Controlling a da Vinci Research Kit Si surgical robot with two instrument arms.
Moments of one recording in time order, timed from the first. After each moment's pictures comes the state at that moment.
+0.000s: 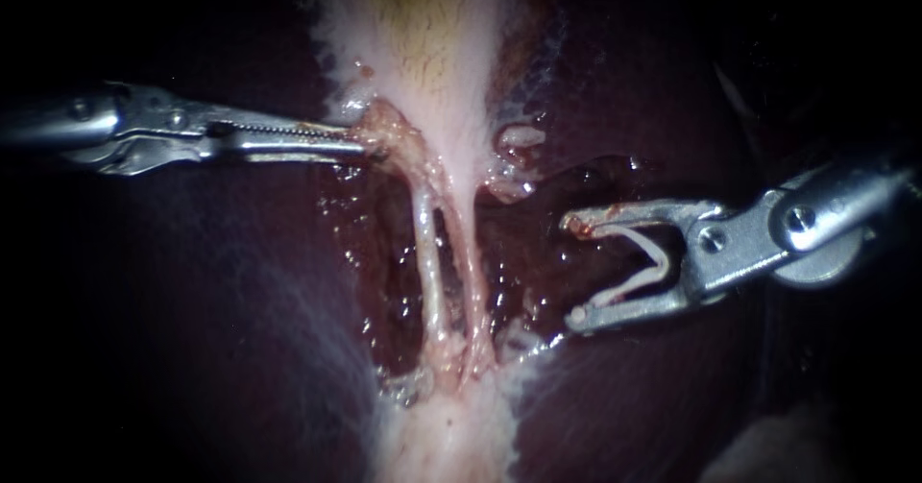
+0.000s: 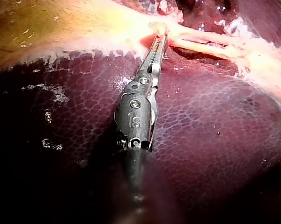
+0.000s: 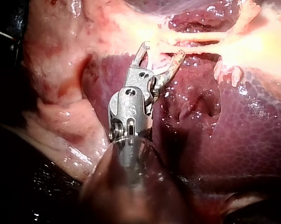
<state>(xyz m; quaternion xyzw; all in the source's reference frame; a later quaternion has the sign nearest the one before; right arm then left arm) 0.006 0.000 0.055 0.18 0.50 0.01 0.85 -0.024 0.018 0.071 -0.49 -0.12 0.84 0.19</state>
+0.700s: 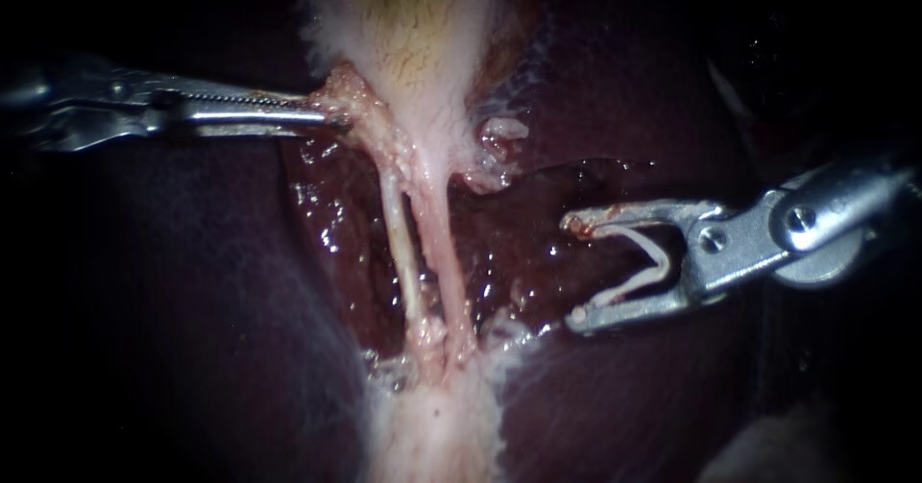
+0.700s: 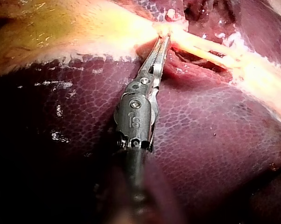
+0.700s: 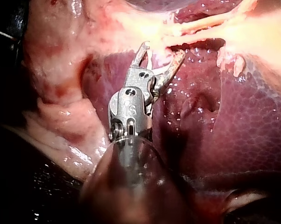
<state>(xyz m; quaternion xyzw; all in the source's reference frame) 0.006 0.000 0.055 0.18 0.50 0.01 0.84 -0.022 0.019 0.066 -0.51 -0.12 0.83 0.20</state>
